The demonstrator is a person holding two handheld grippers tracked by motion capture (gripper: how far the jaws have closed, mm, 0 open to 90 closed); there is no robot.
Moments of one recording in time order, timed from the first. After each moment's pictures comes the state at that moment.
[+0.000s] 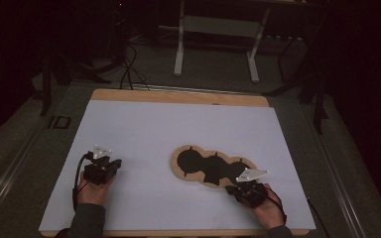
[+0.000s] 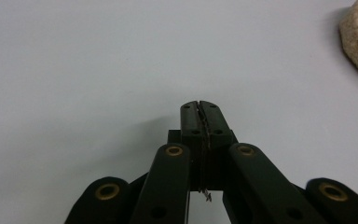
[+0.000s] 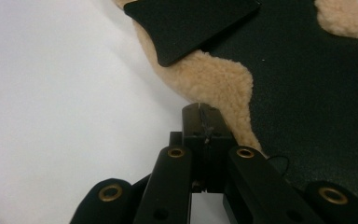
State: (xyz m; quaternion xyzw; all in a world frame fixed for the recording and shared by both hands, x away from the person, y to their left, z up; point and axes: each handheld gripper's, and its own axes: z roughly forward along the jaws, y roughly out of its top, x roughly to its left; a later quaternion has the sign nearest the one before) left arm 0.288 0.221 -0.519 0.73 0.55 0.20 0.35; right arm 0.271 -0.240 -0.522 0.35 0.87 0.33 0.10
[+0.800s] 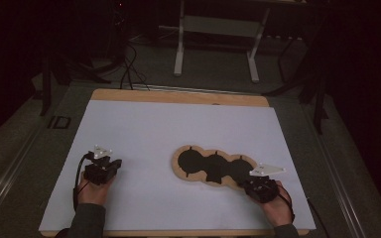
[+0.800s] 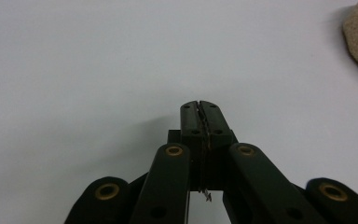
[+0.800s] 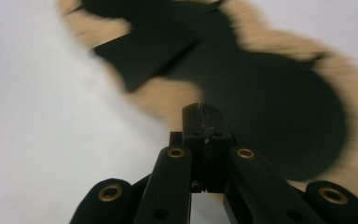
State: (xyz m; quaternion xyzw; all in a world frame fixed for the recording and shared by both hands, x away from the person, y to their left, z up) left arm 0.288 0.219 -0.520 0.73 0.56 0.20 0.34; right arm 0.276 -0.267 -0.505 0.39 0.83 0.37 0.14
